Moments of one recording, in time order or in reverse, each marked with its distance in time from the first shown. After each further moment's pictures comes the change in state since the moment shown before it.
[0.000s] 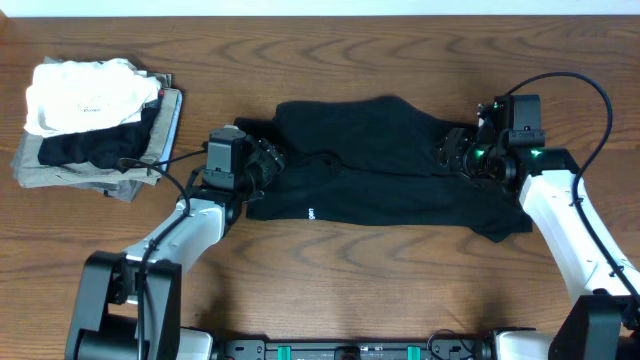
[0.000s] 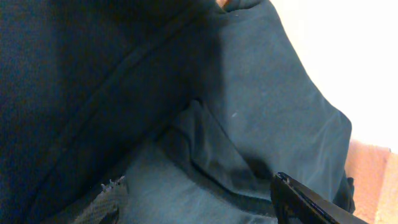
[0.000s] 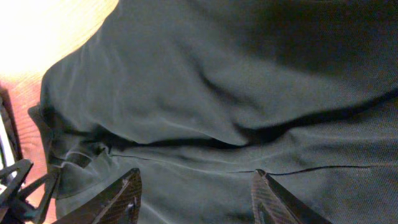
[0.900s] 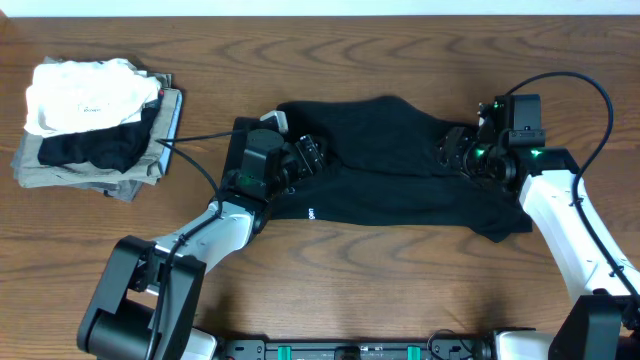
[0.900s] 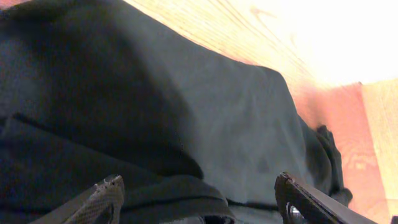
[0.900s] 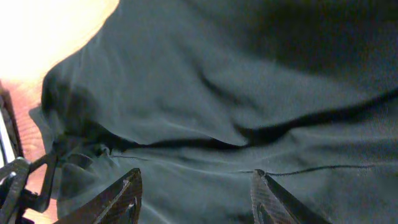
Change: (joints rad) left arm -0.184 0.044 -0.007 0.280 -0.035 0.196; right arm 0.000 0.000 0.000 0.000 0.000 0.007
